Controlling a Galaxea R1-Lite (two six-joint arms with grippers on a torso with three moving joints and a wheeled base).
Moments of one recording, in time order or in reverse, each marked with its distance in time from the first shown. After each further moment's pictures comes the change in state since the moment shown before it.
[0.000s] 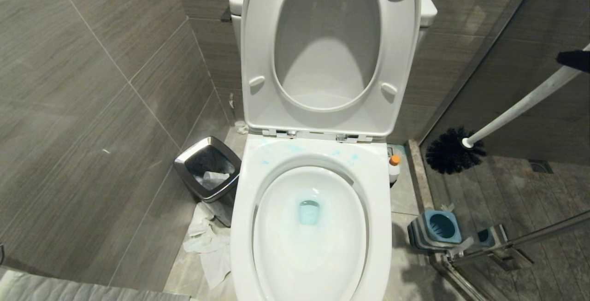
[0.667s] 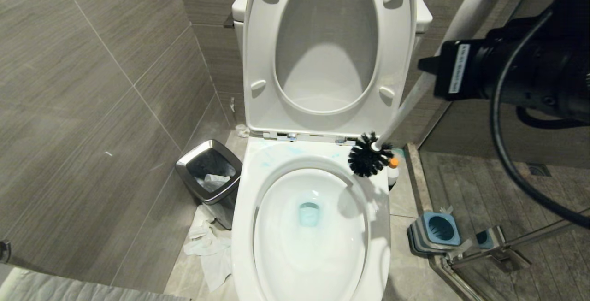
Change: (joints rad) left arm 0.000 0.000 0.000 0.000 0.001 0.000; right arm 0.397 0.341 -0.227 -0.010 -0.260 0.093
